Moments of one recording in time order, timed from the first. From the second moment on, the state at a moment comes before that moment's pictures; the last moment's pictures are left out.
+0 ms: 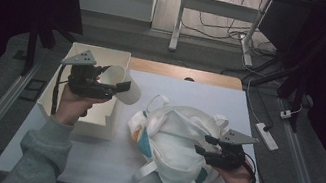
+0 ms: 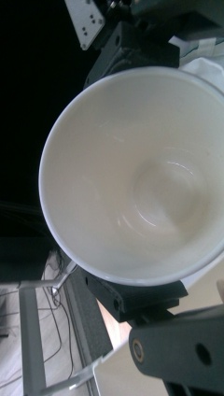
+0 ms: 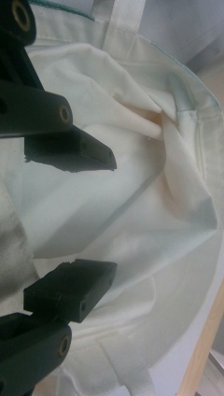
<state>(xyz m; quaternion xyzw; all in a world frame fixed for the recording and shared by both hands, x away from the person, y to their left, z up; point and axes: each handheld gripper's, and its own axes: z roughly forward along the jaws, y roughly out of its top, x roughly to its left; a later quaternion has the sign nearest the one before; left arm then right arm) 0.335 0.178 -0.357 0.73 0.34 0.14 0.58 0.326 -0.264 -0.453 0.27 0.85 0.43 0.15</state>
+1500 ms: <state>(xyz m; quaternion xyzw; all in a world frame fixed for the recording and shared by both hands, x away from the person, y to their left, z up) 0.342 0.057 -0.393 0.83 0.26 0.07 0.49 0.310 -0.211 -0.429 0.21 0.84 0.47 0.18</state>
